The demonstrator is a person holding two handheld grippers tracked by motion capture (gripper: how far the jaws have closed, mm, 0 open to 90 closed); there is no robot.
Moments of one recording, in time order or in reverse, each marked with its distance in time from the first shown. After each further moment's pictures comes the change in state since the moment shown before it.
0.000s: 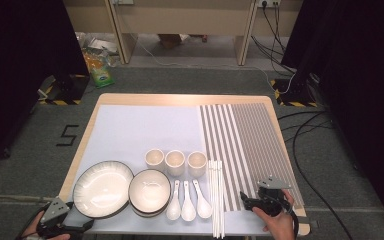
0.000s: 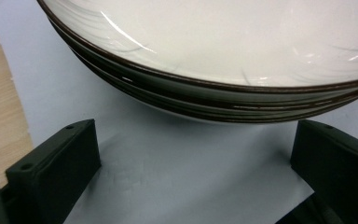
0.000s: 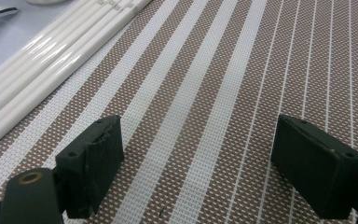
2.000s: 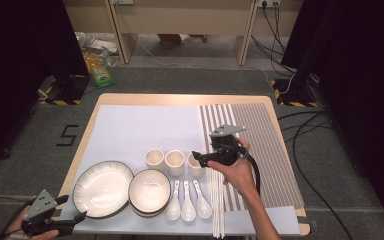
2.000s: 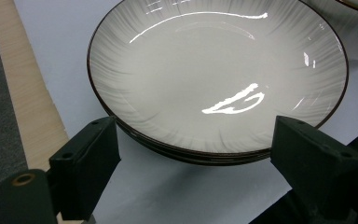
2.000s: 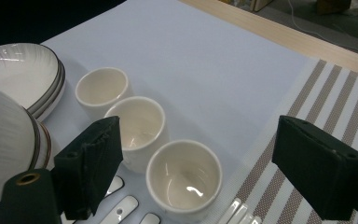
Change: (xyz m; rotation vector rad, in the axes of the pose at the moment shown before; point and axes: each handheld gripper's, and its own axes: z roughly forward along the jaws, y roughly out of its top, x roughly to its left) left arm 0.000 0.036 -0.041 -0.061 -0.002 0.029; right arm 0.077 0.186 0.014 -0.090 0.262 -0.150
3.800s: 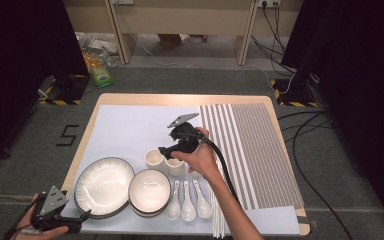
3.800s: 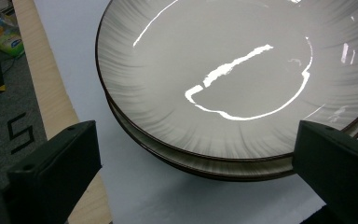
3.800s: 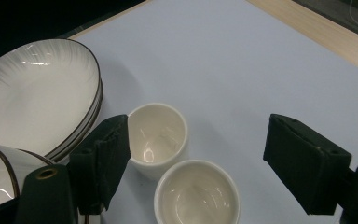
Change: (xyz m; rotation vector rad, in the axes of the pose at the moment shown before) left arm -0.010 0.009 0.015 0.065 0.120 0.056; right arm 0.046 0.056 0.073 0.110 0.112 -0.098
